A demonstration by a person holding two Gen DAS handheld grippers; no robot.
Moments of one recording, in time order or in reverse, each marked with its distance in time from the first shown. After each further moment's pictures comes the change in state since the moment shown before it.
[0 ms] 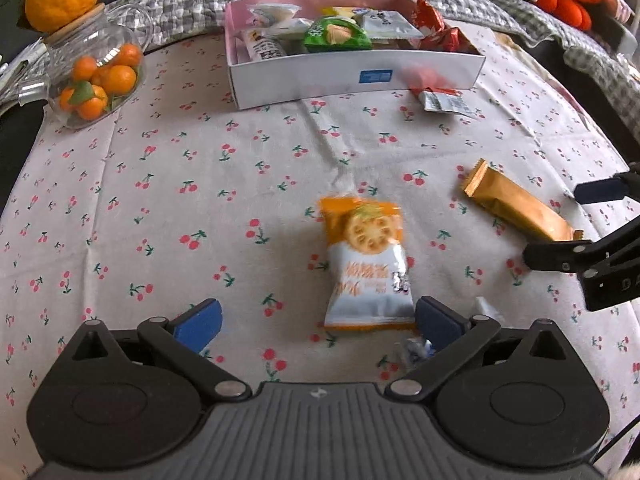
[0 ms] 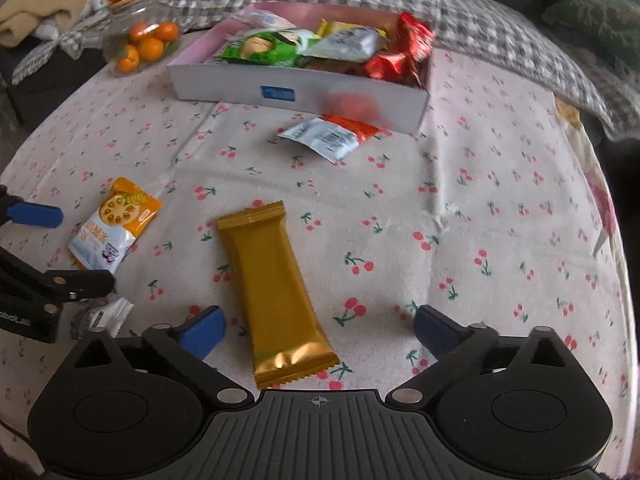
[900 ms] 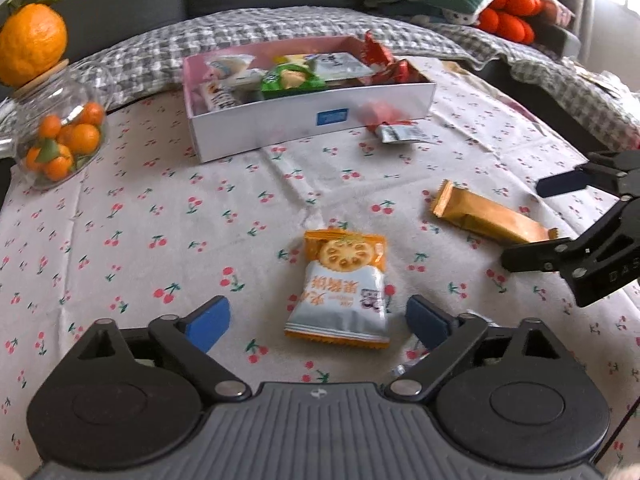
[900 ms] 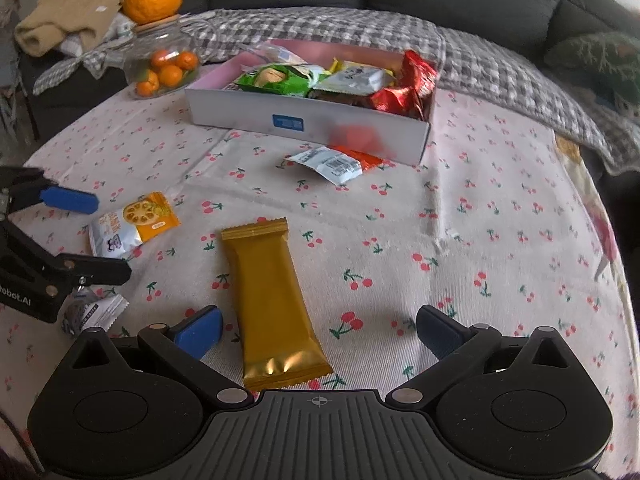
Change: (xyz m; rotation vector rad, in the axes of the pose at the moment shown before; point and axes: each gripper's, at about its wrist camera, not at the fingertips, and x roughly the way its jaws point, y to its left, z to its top) left arm 0.001 -0.004 -0.003 0.125 -0.179 -0.102; right arm -0.003 0.001 -0.017 -0.083 -0.167 0.012
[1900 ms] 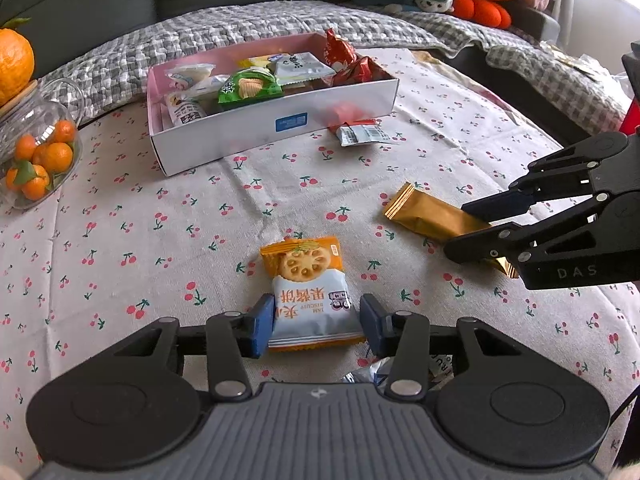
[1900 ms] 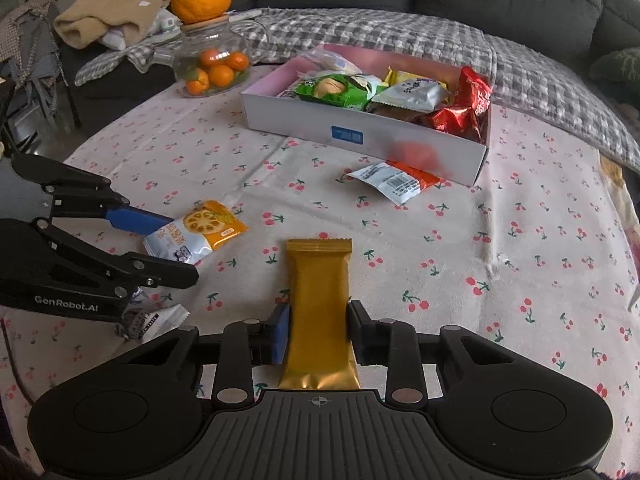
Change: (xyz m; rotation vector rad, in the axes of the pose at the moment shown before) left arm 0.000 -0.018 0.013 0.046 0.035 -0.032; right arm -0.005 0.014 0.013 -0.038 0.016 0.132
